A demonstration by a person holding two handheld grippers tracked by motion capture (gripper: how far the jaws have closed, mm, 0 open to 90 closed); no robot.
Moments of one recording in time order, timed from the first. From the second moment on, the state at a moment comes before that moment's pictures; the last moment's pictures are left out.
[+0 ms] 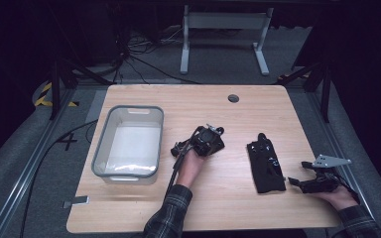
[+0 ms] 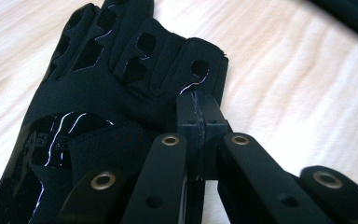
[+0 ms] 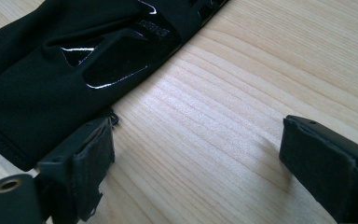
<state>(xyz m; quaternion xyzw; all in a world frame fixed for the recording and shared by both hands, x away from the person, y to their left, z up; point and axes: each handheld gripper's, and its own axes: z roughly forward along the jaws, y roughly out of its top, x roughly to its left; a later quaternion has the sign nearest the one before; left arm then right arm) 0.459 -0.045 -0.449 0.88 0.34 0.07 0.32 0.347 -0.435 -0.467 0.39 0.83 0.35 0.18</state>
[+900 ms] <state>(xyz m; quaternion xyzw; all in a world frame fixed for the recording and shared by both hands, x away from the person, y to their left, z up) 0.446 -0.020 -0.420 0.86 0.36 0.09 0.36 0.347 -0.435 -0.467 0.39 0.83 0.35 0.18</state>
